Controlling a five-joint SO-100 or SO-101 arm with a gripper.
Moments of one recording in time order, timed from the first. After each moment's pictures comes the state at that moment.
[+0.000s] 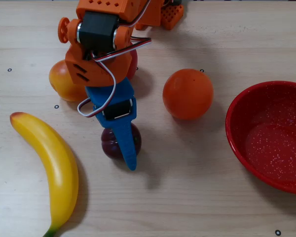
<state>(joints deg) 12.8 56.3 57.0 83.1 -28.9</state>
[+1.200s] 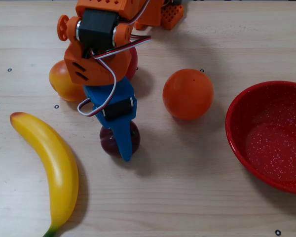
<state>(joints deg) 12.8 56.1 56.8 82.4 -32.1</state>
